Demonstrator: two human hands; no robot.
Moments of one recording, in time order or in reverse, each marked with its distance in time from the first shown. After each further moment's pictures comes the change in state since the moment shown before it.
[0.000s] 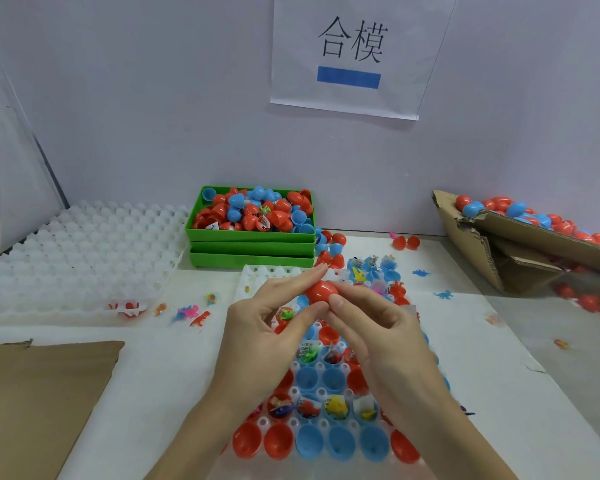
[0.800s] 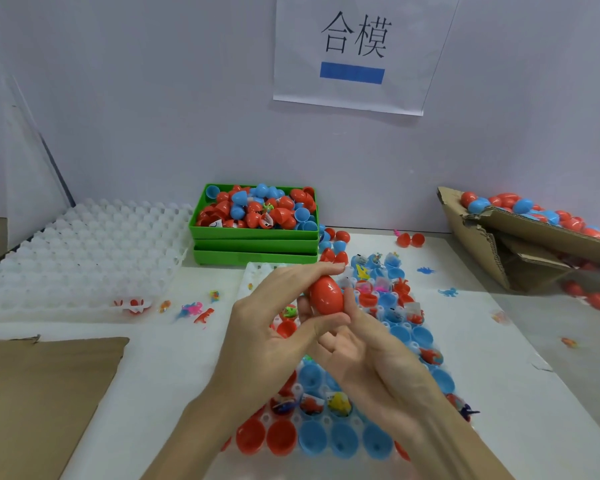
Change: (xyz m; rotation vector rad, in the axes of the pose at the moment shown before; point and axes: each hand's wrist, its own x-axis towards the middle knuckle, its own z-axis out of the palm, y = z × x) left_hand -0.001 0.016 -0.002 0.061 -0.027 0.231; right_hand -0.004 0.002 0.009 0.712 -0.414 0.272
